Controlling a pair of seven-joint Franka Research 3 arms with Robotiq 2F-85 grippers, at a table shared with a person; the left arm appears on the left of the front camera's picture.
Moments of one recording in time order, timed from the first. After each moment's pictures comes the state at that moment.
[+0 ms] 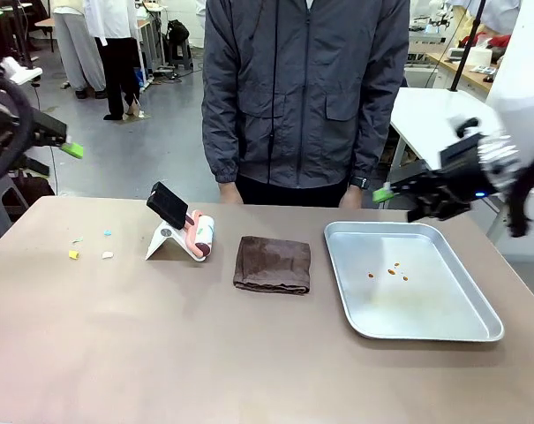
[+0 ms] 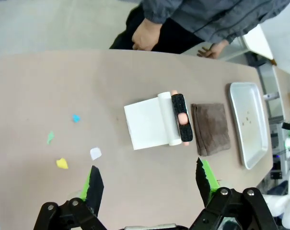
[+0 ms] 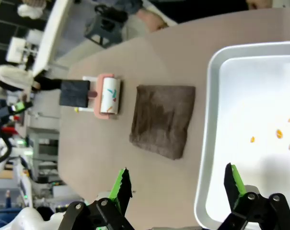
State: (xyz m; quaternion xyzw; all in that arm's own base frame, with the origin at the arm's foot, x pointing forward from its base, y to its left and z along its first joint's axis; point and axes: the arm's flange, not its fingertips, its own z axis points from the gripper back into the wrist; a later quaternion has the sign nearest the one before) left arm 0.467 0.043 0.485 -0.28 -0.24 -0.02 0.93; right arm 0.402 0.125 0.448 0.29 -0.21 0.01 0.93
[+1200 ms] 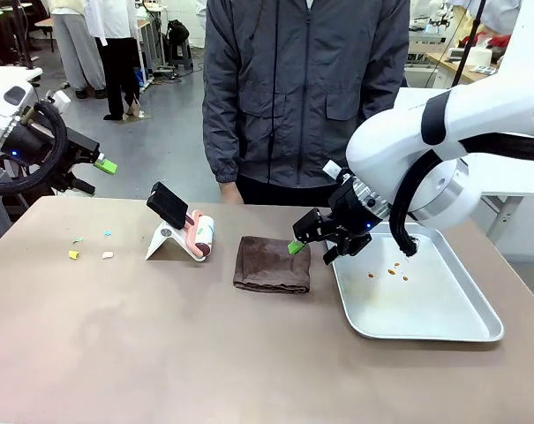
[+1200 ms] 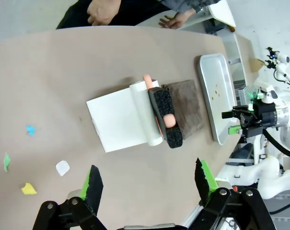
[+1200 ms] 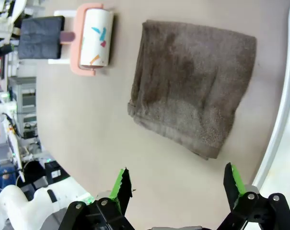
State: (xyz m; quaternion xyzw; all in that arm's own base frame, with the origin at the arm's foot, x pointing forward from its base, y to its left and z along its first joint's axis) left arm 0.528 0.036 0.432 -0.39 -0.14 -0.09 0.90; right arm 0.434 0.241 0.365 0.27 -0.08 0.09 0.96
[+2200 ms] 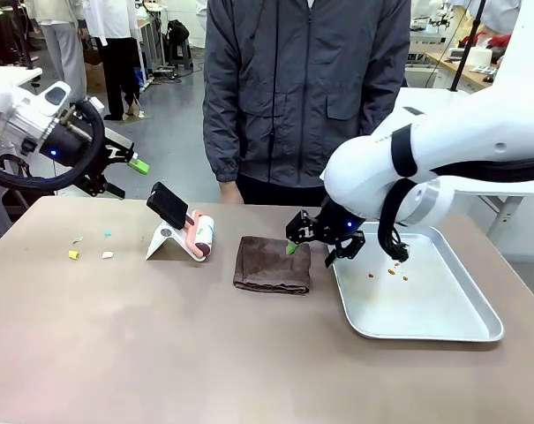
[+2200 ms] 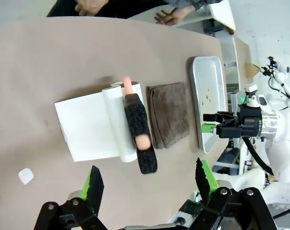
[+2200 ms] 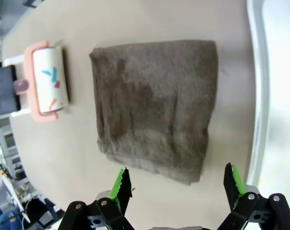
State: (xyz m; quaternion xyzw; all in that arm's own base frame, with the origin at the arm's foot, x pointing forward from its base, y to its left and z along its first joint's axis) left arm 0.543 -0.020 0.420 -0.41 -0.09 -0.04 0.91; right arm 0.465 0.262 0.342 0.19 -0.05 -0.02 0.98
